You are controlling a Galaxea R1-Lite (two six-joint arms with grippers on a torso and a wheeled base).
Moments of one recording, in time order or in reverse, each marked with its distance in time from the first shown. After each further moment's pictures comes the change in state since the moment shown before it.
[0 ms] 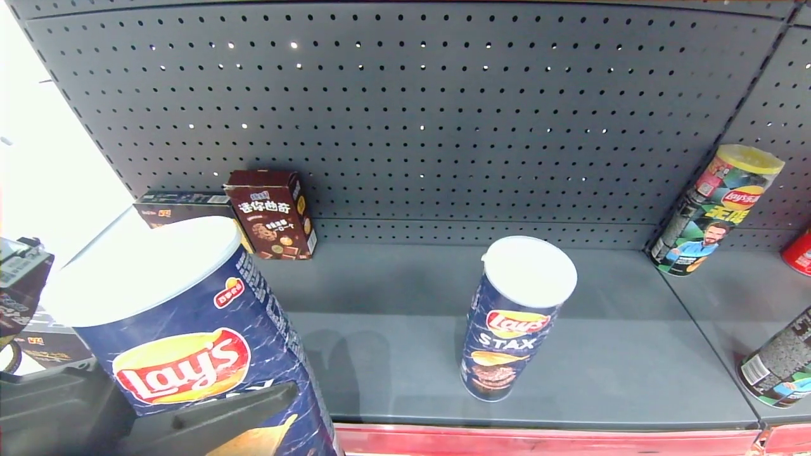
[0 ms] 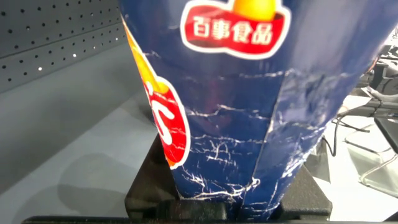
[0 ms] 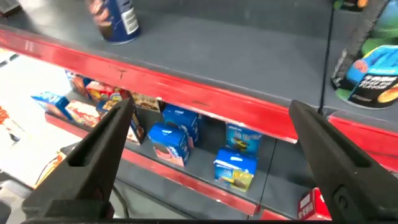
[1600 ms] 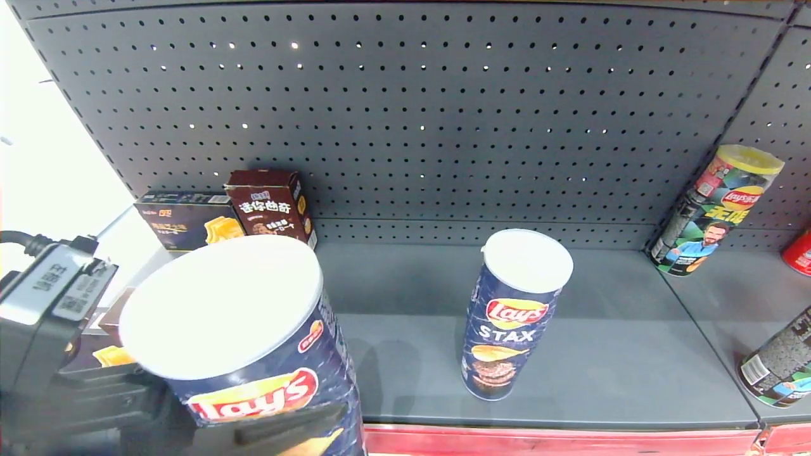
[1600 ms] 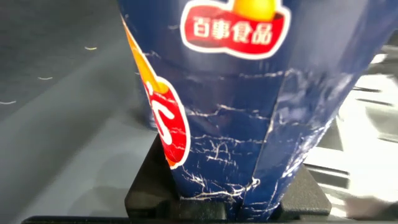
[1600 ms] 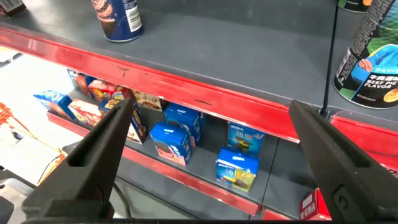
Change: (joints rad) left arm -0.101 0.072 -0.103 0.139 0.042 0.243; right arm 0.008 0.000 0.003 -0.001 -0.001 0.001
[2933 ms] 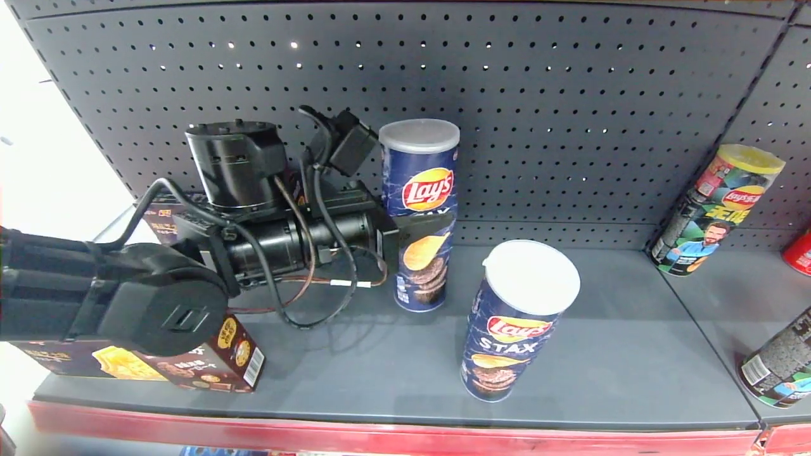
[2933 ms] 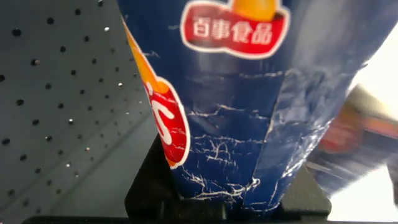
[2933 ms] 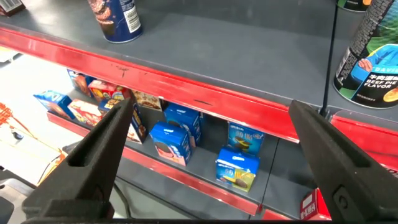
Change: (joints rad) left arm 0.047 0.618 -0.659 0.013 0.100 -0.010; right arm 0.000 0.001 0.000 0.000 0.000 0.000
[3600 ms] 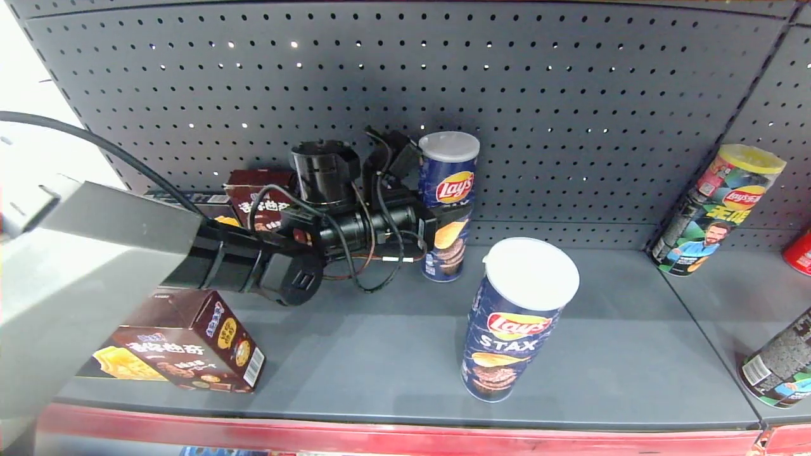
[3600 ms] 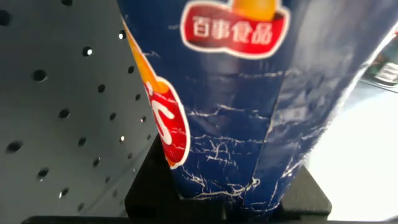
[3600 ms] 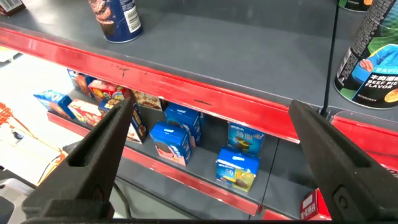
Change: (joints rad) left arm 0.023 0.321 -0.343 -0.023 -0.001 0.033; right arm 0.000 0.000 0.000 0.000 0.000 0.000
